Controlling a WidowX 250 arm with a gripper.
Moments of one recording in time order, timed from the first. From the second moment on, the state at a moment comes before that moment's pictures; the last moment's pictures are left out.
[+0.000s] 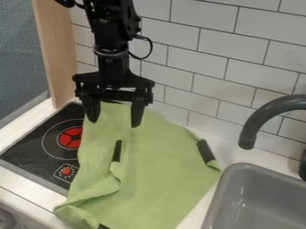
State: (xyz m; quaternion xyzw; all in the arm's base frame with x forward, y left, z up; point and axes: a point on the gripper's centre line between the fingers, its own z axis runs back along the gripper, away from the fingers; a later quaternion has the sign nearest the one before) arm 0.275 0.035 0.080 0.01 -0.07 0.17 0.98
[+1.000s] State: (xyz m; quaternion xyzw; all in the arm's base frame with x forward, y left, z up) arm 0.307 -0.038 0.074 -0.01 -0.08 0.19 0.98
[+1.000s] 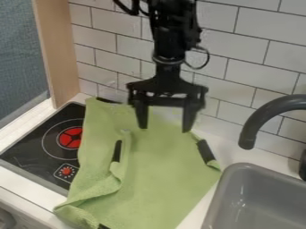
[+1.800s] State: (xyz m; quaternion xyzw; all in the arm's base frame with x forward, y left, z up) arm 0.351 -0.080 0.038 0.00 -0.09 0.30 0.95
